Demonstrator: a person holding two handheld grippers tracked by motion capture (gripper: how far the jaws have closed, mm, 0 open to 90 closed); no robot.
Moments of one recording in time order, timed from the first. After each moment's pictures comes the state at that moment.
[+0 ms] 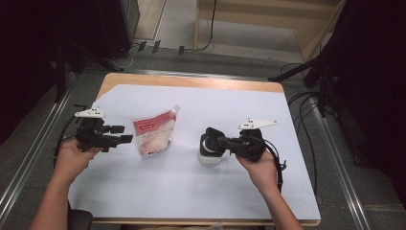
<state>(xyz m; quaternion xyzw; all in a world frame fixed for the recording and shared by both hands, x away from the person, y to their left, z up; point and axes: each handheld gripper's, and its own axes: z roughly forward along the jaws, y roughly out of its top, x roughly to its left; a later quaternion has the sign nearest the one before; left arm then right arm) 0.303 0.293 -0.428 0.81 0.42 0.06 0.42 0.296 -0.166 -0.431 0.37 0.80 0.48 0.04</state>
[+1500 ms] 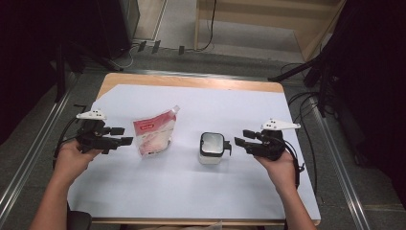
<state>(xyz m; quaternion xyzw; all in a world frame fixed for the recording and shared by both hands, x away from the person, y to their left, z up) 0.300 0.291 -0.430 0.81 0.42 0.06 0.41 0.304 -0.223 -0.443 0.39 0.78 0.49 0.10</state>
